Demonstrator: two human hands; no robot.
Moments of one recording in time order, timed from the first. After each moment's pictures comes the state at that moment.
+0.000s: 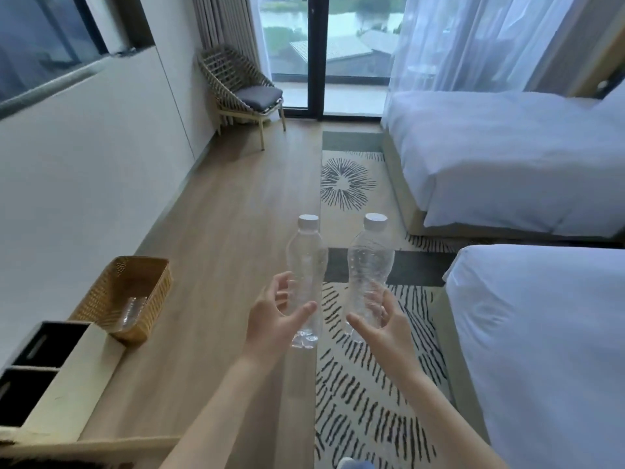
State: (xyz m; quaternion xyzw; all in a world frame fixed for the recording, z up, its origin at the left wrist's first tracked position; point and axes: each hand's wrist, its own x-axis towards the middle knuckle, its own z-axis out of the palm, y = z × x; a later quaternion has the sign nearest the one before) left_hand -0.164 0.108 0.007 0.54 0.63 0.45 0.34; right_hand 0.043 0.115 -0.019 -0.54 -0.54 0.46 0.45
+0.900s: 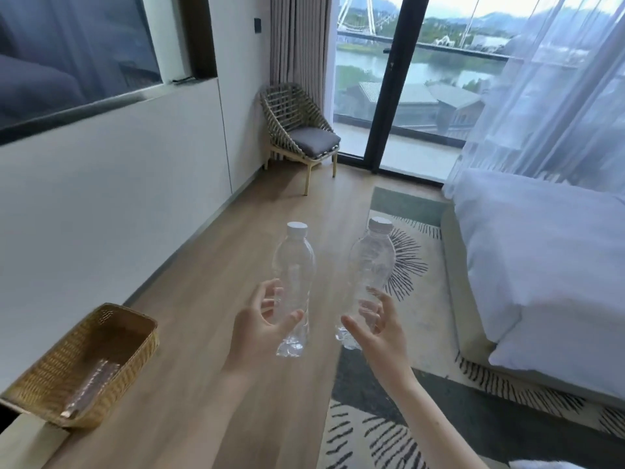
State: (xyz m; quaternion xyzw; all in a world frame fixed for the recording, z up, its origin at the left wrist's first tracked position) left_hand -0.284 0.572 0.010 0.43 0.68 0.52 0.28; right_hand -0.077 0.637 0.005 -0.47 -0.62 0.47 0.42
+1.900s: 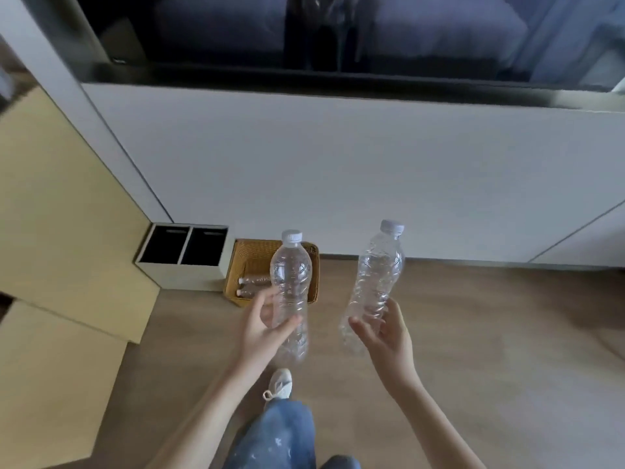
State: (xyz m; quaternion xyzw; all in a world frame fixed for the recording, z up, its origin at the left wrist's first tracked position) left_hand -0.608 0.769 -0.052 -0.14 0.78 0.61 0.01; right_hand -0.608 0.986 -0.067 -0.12 -0.79 0.60 -0.03
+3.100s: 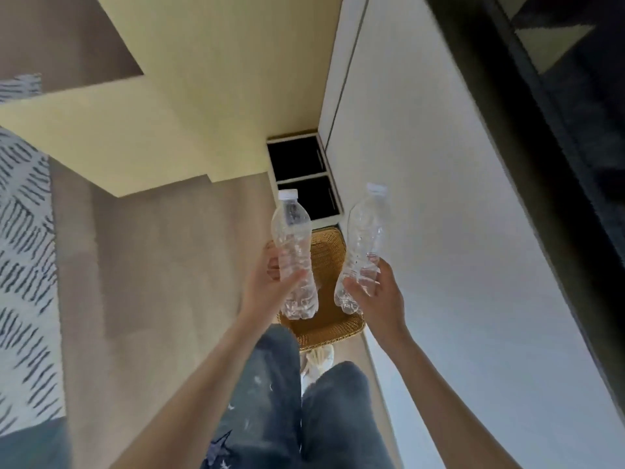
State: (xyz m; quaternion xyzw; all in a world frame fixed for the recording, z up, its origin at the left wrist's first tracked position) left_hand -0.976 0.697 -0.185 -0.61 0.50 0.56 -0.27; right_hand -1.170 0.766 -0.182 0.36 -0.77 0.33 -0.41
